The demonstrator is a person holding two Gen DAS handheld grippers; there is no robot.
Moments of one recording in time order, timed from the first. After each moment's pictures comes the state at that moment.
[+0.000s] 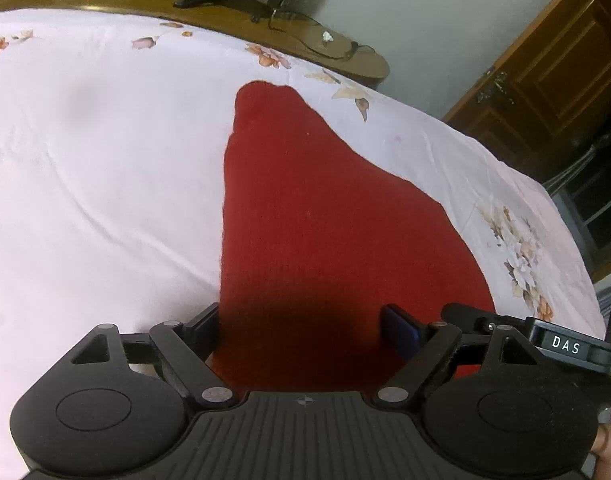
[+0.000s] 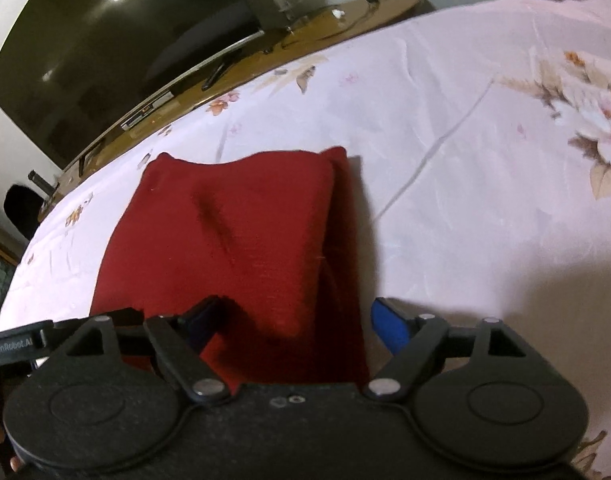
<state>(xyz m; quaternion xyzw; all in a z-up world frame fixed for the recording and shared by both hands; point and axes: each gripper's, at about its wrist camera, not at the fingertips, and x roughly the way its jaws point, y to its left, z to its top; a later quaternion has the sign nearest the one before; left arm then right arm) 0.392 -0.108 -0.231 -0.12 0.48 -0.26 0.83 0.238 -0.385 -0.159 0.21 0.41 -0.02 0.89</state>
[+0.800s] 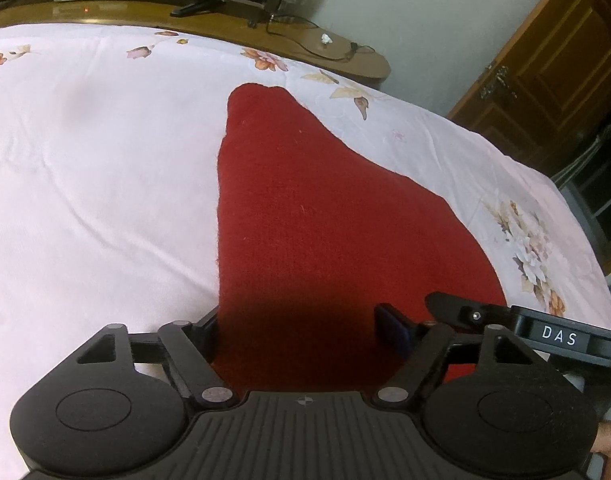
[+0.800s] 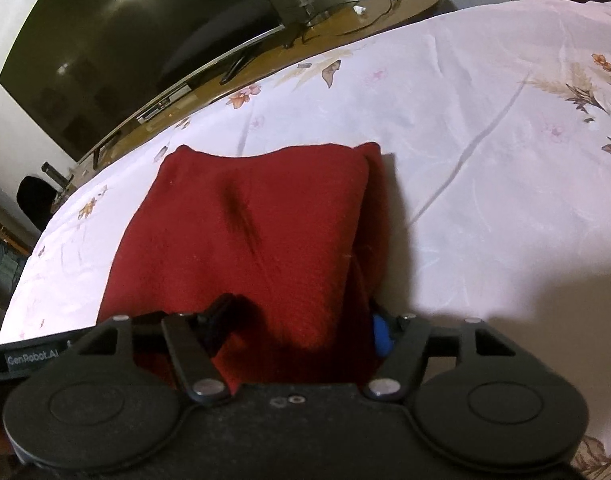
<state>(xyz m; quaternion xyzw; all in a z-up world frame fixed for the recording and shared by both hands) 0.387 -0.114 -0.229 -0.10 0.47 -0.25 0.84 0.252 -0.370 -0.162 0.21 0.40 0.00 0.89</state>
